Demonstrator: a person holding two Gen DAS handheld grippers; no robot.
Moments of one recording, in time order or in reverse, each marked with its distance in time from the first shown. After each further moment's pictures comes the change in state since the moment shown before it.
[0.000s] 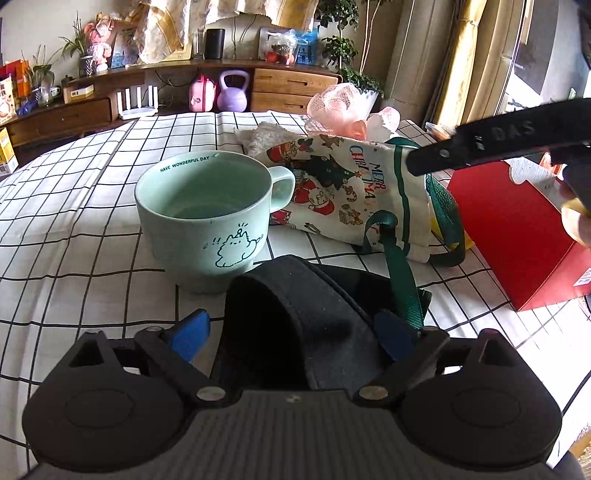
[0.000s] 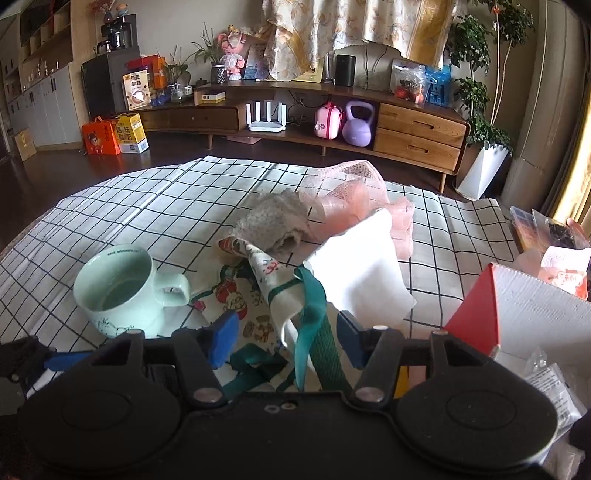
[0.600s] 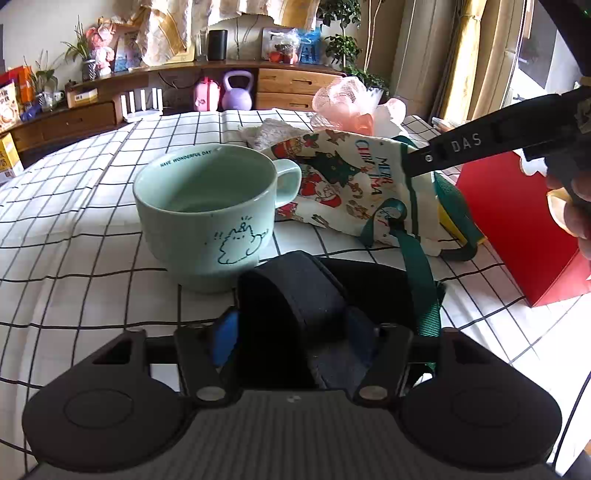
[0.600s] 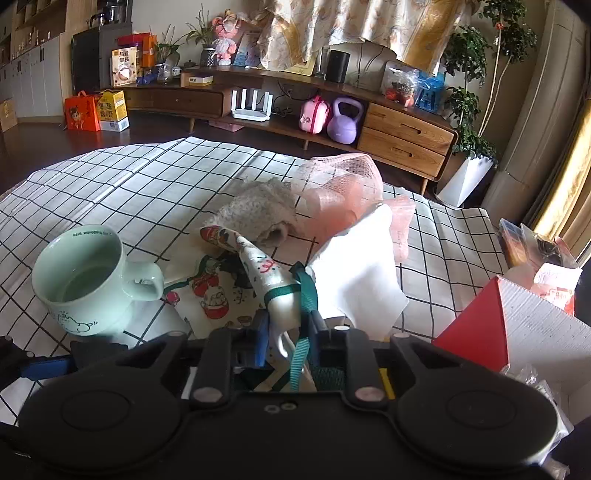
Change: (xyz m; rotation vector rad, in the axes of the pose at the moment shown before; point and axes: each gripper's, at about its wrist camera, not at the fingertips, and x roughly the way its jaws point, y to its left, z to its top) left arm 0.008 -0.001 -0.003 0.016 -0.002 0.031; right arm 0.027 0.014 -0.002 -0.075 0.018 -0.110
